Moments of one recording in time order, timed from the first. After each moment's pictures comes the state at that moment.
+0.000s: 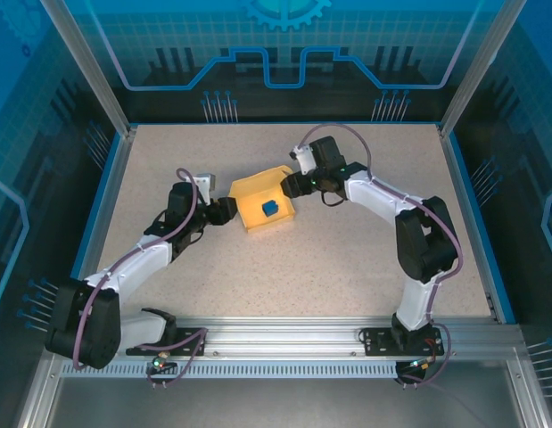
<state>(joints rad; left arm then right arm) -0.23 1.23 0.64 0.02 0.18 -0.38 0.46 1.86 1.39 -0.34 -0.27 0.04</state>
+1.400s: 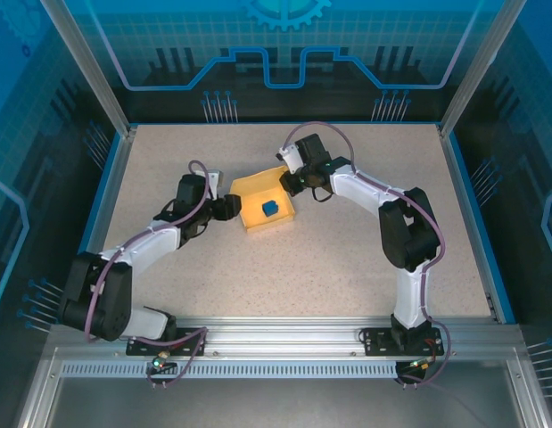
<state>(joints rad) -0.23 1.40 0.74 0.00 0.16 -0.29 0.50 2.00 1.53 -0.40 -0.20 -0.08</state>
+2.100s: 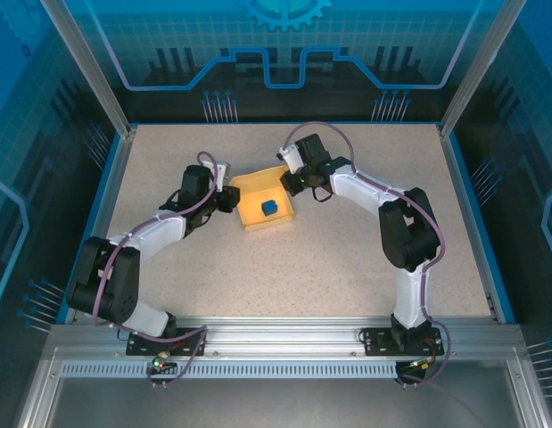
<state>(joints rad) -0.23 1.50 0.82 0.03 0.19 -0.19 0.50 2.00 1.53 -0.40 -0.19 -0.08</state>
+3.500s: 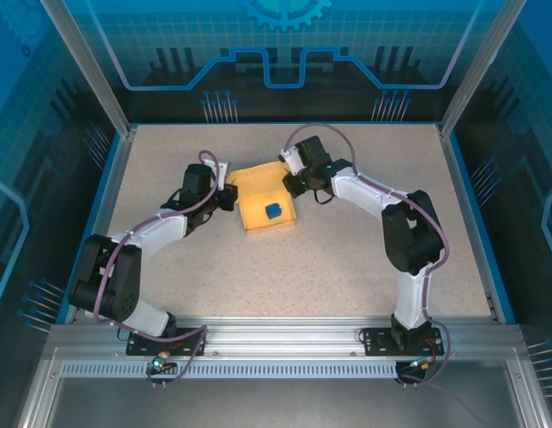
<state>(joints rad) -0.24 1.51 0.84 0.06 0.18 -0.19 0.51 1.95 1.49 -0.41 -0.11 -0.06</state>
